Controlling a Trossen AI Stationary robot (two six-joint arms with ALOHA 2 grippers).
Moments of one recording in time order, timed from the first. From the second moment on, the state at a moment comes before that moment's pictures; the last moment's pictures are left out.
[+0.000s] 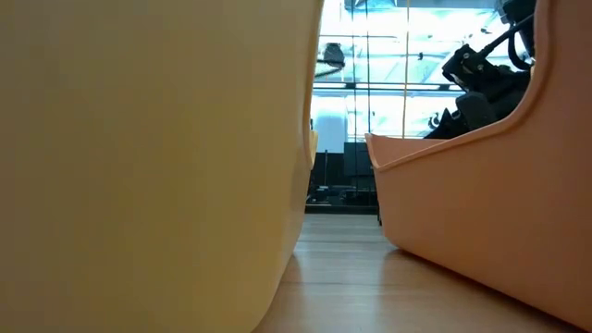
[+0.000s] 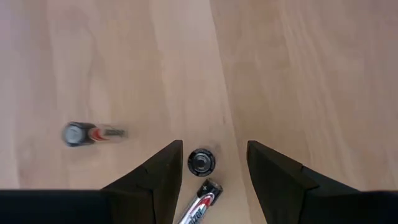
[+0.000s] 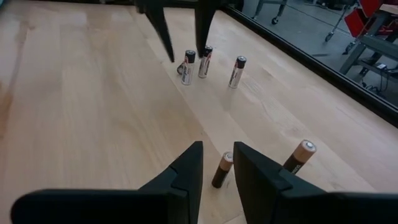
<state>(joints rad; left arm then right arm) 0.18 1.79 1.11 -0.43 0.03 0.41 0.38 1.45 0.34 0.56 0.83 0.30</state>
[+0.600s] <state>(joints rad) 0.18 1.96 1.28 -0.63 0.00 0.46 0.38 1.45 0.34 0.54 0.81 0.30</state>
